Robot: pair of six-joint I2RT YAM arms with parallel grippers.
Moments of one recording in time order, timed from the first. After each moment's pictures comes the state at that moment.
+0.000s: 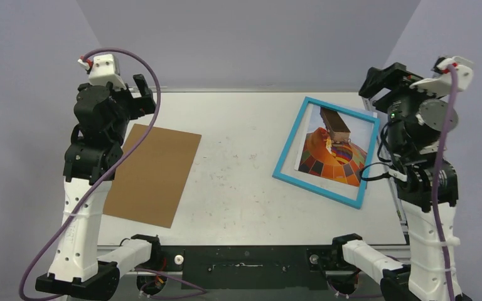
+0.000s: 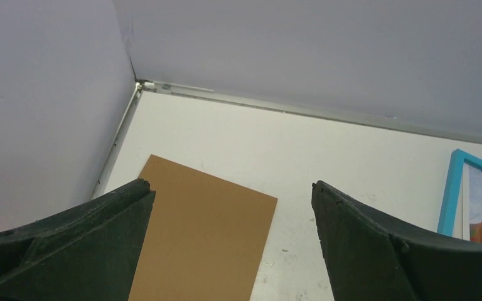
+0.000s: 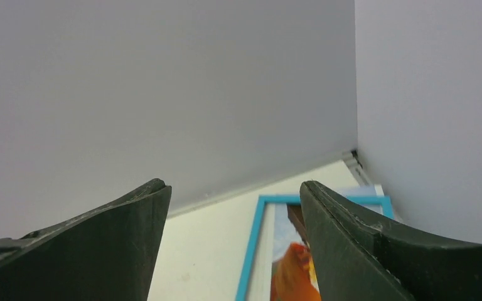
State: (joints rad) left arm -0.18 1.09 1.60 -0.64 -0.28 -0.16; right arm 0.21 1.00 1.71 -0.52 0.39 0.23
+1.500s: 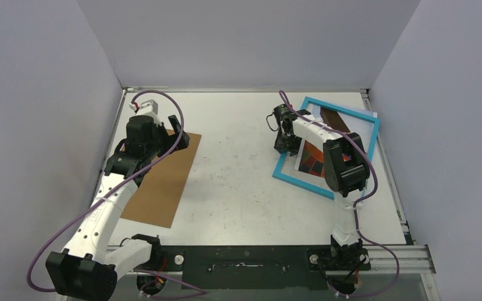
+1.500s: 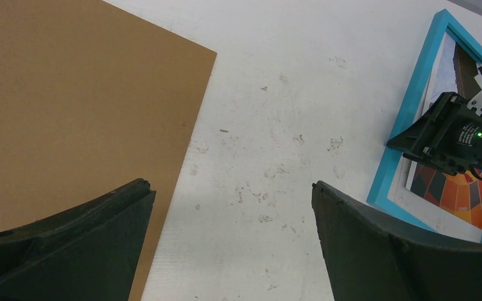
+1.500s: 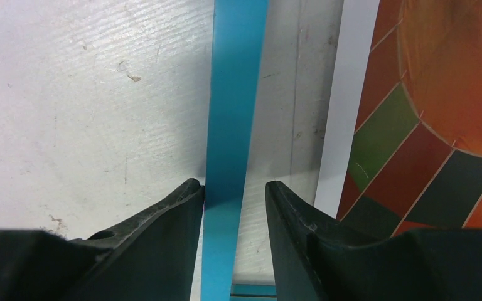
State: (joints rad) left arm -0.22 1.06 1.03 -0.52 -0.04 -0.49; right arm 0.39 2.07 1.57 -0.80 0.24 0.65
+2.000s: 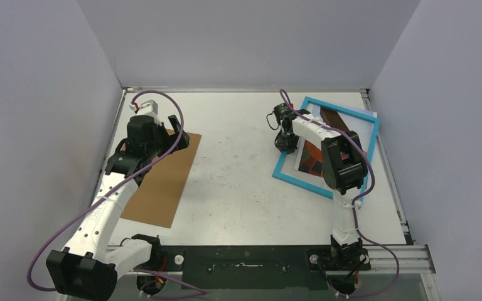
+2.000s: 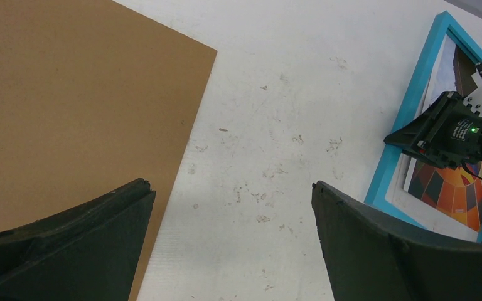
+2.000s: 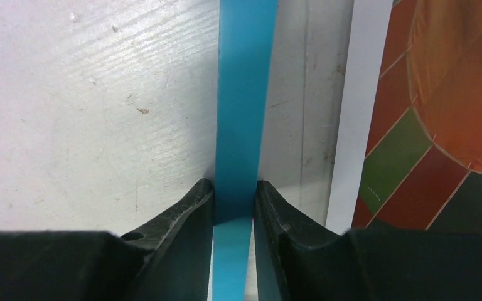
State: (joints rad) left arm -0.22 1.07 1.03 -0.52 -0.04 -0.51; right arm 0.38 2.11 1.60 -0.77 0.24 0.67
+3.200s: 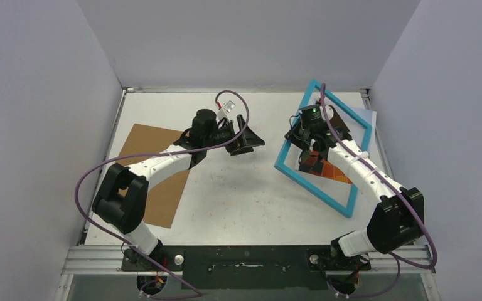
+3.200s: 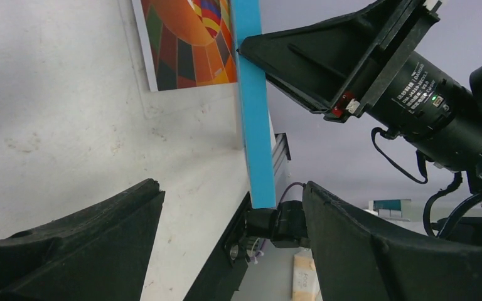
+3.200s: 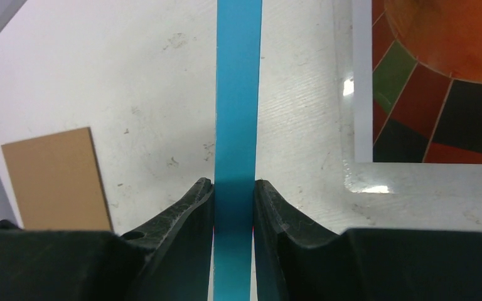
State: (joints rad) left arm -0.55 1.62 1.07 0.20 0.60 -0.97; right arm 0.39 1.44 1.20 -0.56 0.17 0.85
